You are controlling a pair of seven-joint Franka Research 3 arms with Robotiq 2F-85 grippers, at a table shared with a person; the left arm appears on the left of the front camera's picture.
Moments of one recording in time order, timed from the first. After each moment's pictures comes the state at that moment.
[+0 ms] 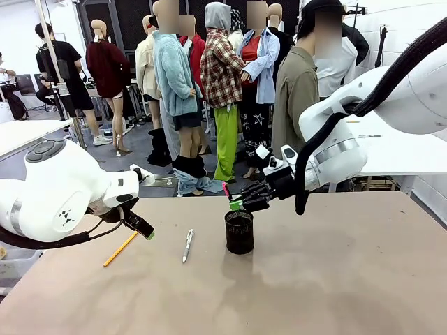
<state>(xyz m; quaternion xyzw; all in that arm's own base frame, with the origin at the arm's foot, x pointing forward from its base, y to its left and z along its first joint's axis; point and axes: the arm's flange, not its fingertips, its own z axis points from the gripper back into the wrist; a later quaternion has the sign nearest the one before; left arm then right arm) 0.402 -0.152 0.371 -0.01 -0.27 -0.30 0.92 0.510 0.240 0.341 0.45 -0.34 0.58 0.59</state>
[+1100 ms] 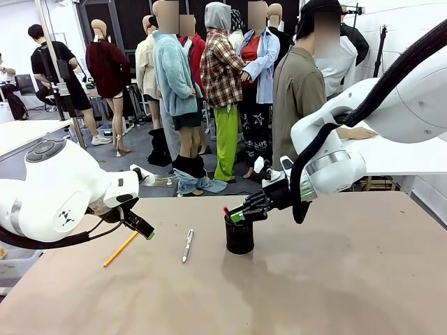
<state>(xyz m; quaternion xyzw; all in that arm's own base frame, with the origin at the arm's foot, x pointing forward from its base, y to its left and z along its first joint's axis) 0.402 -0.152 0.371 -0.01 -0.27 -0.30 0.92 0.509 0.241 0.314 0.39 -0.36 0.57 0.63</state>
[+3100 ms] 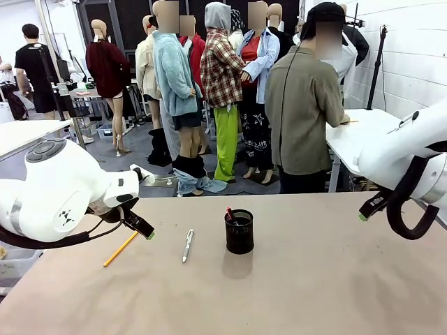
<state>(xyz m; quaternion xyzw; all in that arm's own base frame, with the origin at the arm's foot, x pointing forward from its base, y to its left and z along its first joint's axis) 0.402 -0.153 0.371 -0.01 -0.27 -0.30 0.92 0.442 0.002 0.381 0.00 -0.26 0.27 0.93</state>
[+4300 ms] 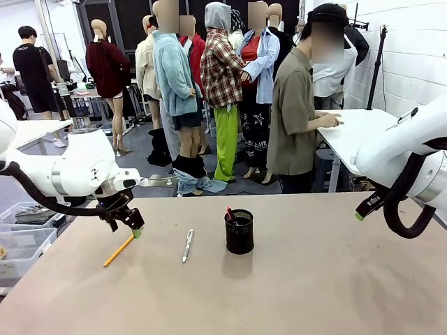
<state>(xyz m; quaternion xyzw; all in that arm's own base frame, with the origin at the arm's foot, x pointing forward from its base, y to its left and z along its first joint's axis) 0.538 -0.093 0.323 -0.01 -0.07 -0.21 0.98 0.441 0.004 0.381 0.01 -0.26 0.28 0.93</state>
